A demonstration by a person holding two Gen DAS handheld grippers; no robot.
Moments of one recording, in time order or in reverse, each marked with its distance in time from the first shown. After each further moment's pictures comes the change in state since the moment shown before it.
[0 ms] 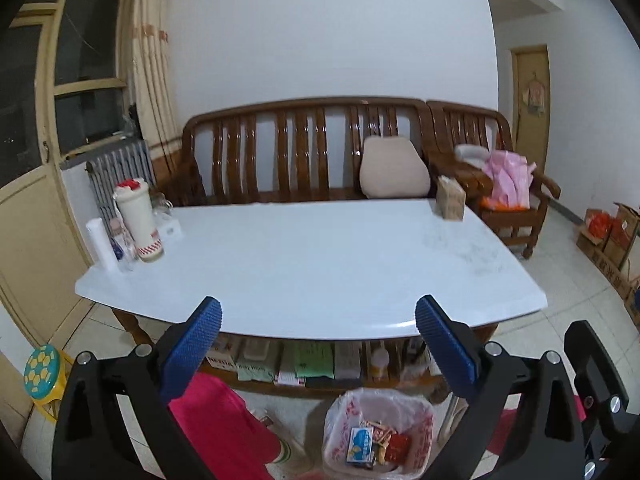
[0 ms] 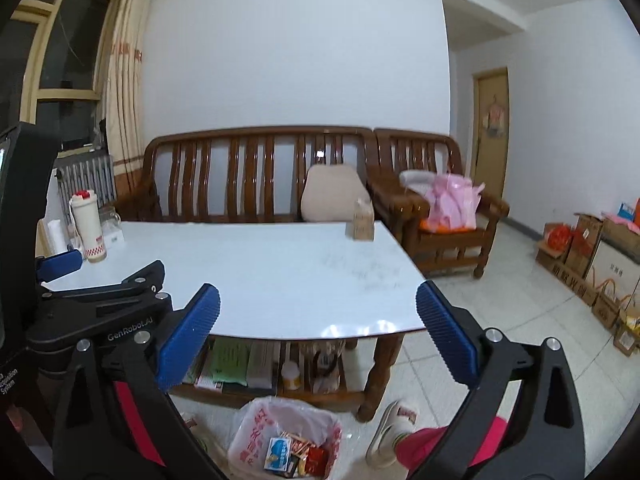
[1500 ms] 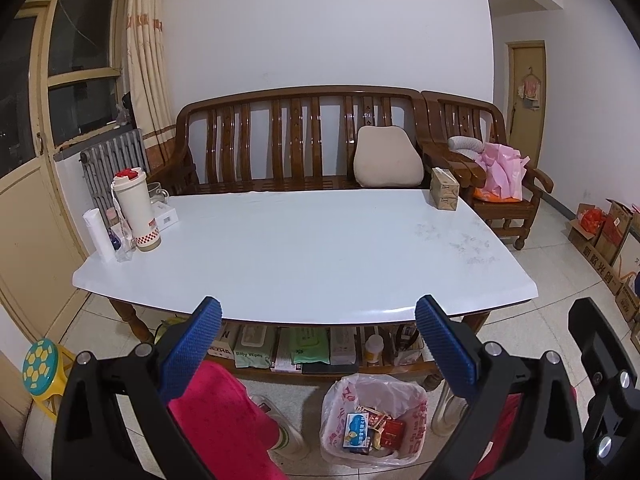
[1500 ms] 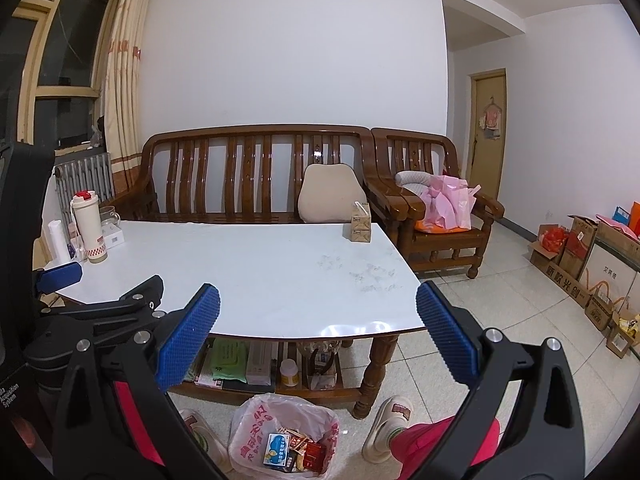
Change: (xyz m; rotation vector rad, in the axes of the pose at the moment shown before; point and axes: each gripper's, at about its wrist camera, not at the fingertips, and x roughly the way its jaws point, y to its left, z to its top) left arm -0.008 0.013 -0.005 0.003 0.061 -0.031; right arm -0.010 0.008 0.008 -0.012 0.033 -0.020
